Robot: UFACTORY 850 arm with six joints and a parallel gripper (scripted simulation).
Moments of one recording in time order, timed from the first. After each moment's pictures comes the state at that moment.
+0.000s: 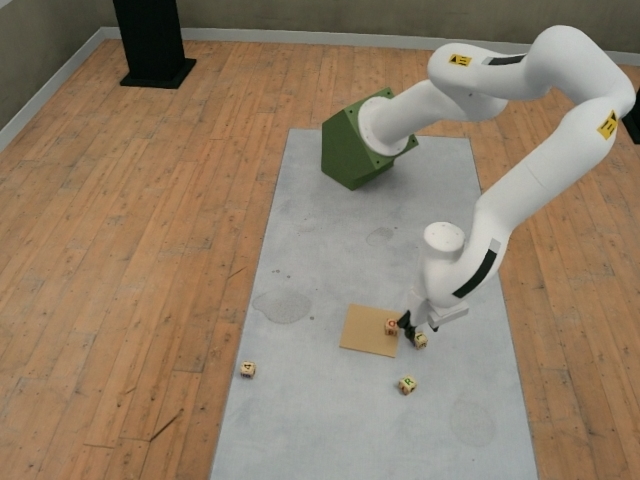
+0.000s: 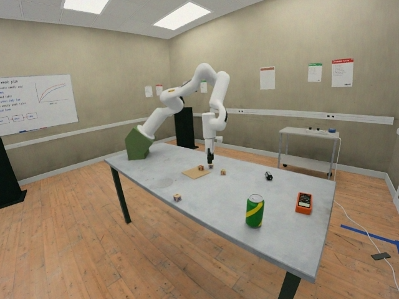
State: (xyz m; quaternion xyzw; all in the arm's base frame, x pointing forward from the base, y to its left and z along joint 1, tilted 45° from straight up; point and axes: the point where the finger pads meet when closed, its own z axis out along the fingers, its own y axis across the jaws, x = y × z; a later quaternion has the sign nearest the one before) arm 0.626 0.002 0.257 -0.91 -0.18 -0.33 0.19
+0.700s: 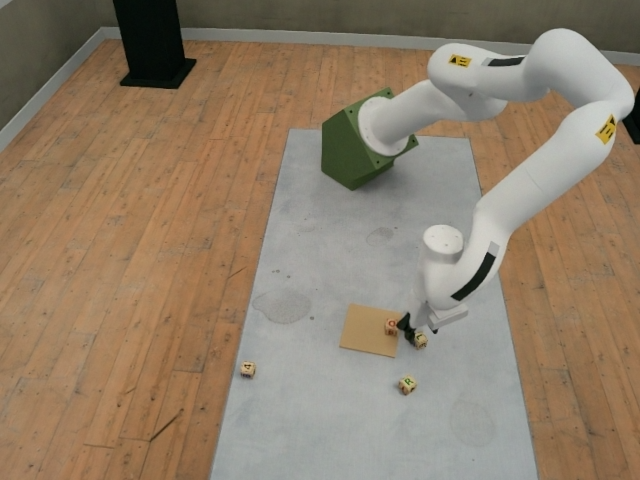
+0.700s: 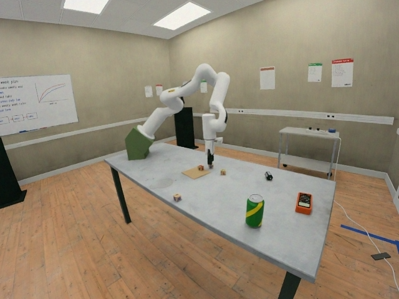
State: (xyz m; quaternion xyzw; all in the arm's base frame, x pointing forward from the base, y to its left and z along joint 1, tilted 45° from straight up) arm 0.630 0.005 0.252 -0.91 -0.18 -0.33 0.19
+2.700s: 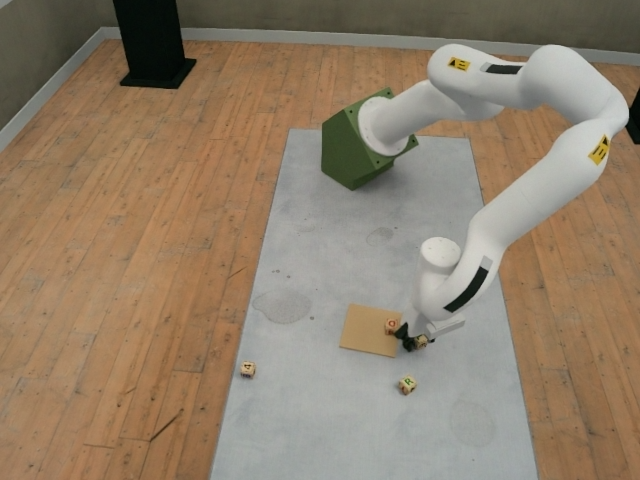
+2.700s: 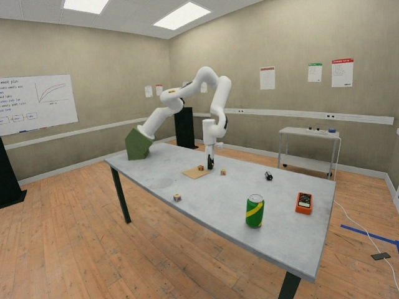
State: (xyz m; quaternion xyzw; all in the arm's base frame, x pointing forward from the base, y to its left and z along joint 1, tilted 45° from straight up) arm 0.648 0.022 0.227 -0.91 -0.18 -0.33 0.19
